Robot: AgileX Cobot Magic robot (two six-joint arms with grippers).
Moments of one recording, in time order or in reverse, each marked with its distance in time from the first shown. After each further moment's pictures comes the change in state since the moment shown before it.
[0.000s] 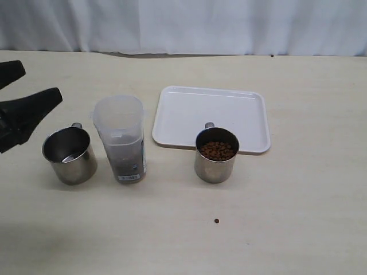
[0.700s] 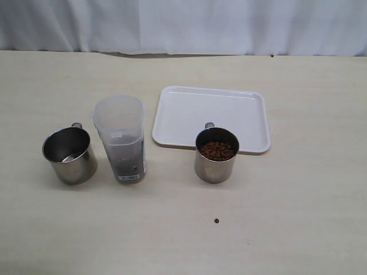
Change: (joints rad) left arm 0.000 -0.672 0.031 -0.077 0.538 -0.409; right arm 0.000 0.000 0.000 0.000 0.000 0.000
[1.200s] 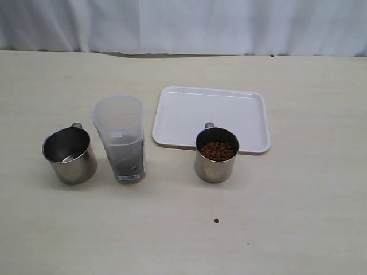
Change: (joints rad) left arm 0.000 -0.609 0.267 -0.118 0.395 -0.039; right arm 0.000 0.000 0.000 0.000 0.000 0.000
